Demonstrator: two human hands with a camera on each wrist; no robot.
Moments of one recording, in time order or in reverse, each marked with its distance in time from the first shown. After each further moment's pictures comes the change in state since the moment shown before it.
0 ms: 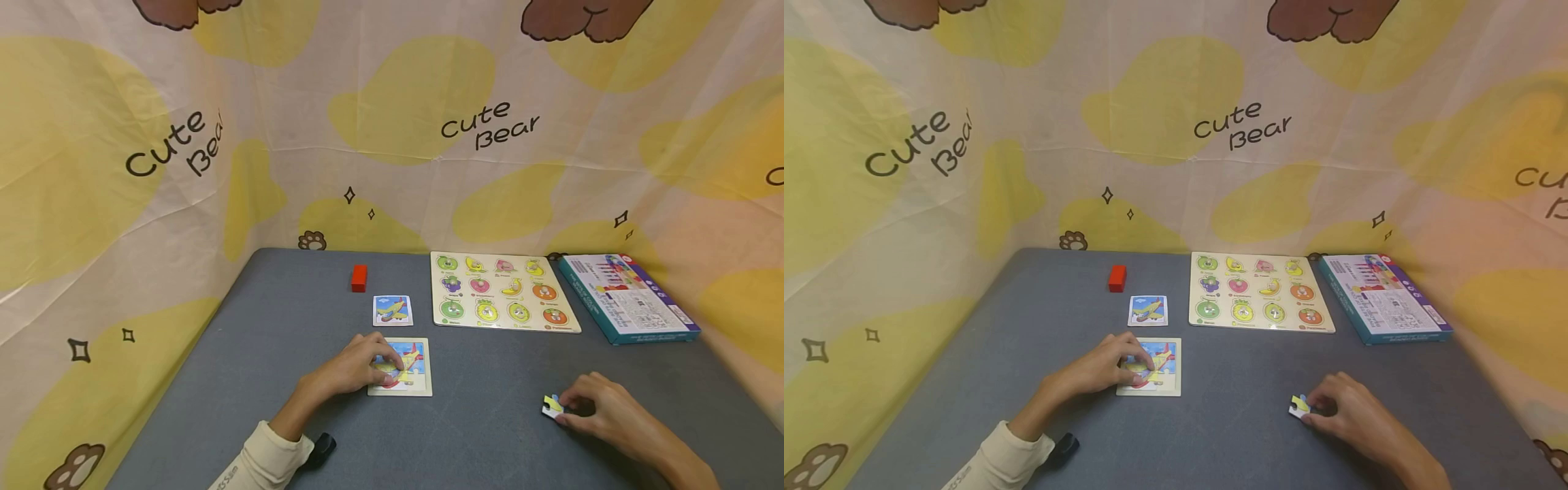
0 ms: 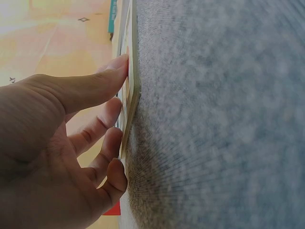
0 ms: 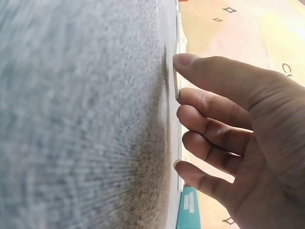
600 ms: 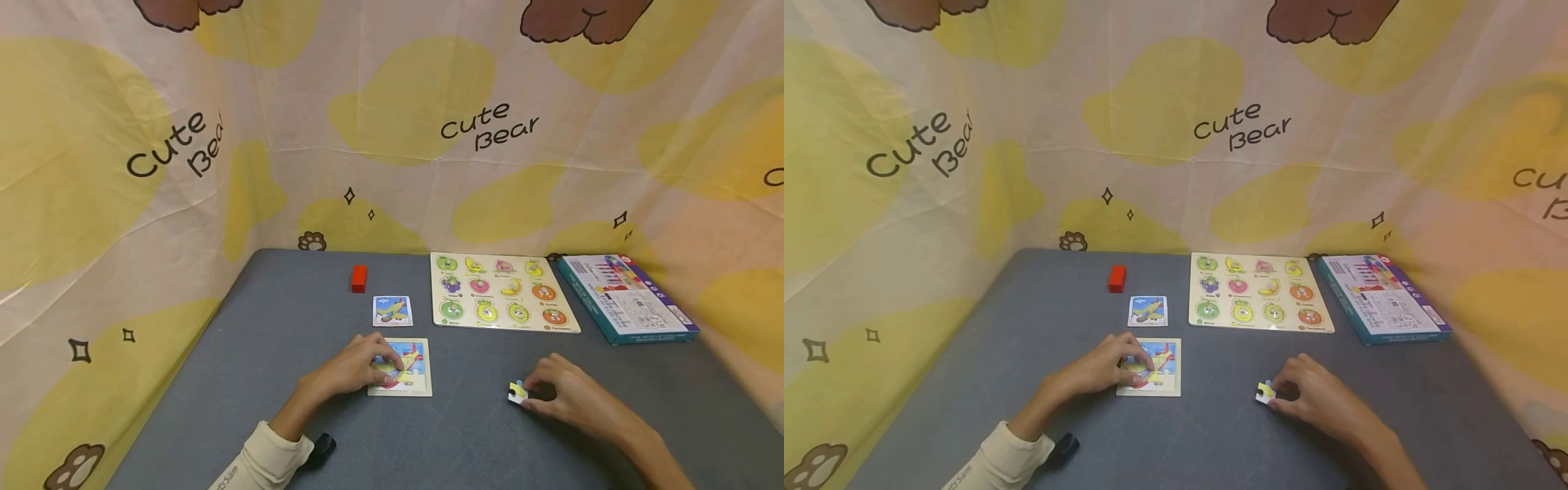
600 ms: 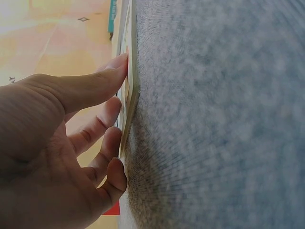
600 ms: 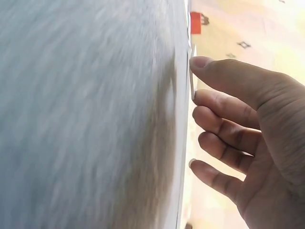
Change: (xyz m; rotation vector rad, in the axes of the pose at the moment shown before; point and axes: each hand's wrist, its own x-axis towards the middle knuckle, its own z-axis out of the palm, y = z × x) left_hand 0.000 0.000 0.000 -0.014 -0.001 -0.006; right_hand 0.039 -0.032 0.009 -0.040 0.005 -0.140
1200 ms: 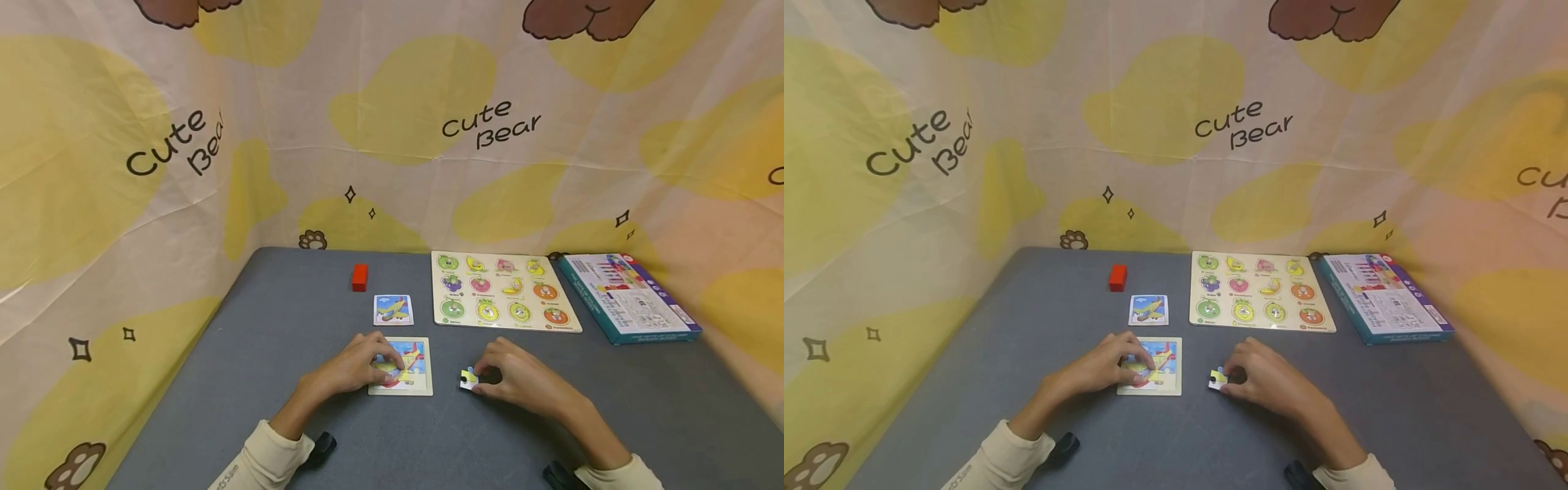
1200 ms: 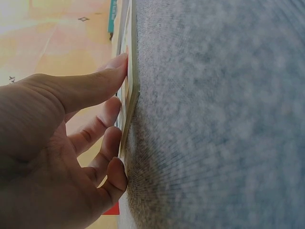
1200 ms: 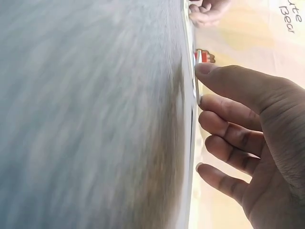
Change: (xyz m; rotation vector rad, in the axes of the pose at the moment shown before) left_hand 0.001 -0.001 0.001 -0.004 0.008 0.011; right_hand 0.058 -0.040 0.026 0.022 -0.028 -0.112
